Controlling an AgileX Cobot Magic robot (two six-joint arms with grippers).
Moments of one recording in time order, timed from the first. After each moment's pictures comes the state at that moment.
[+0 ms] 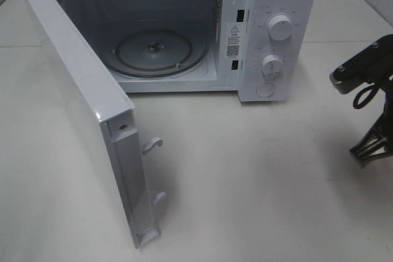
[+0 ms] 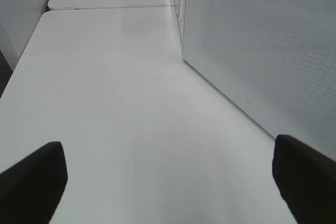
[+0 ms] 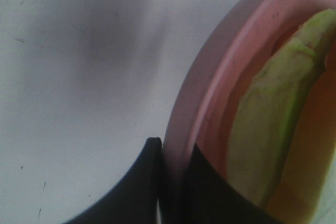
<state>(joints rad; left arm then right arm) 0.02 0.00 -0.50 -0.11 1.03 0.09 0.51 1.44 -0.75 -0.69 1.00 0.57</state>
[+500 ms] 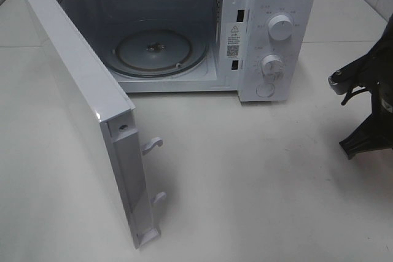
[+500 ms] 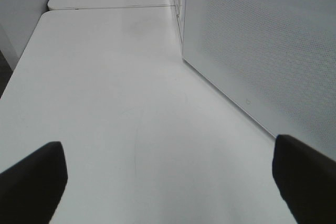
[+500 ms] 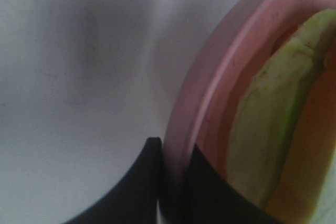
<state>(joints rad) 0.02 0.00 -0.50 -0.11 1.03 0.09 0.38 1.62 -0.77 -0.76 0.84 0.67</state>
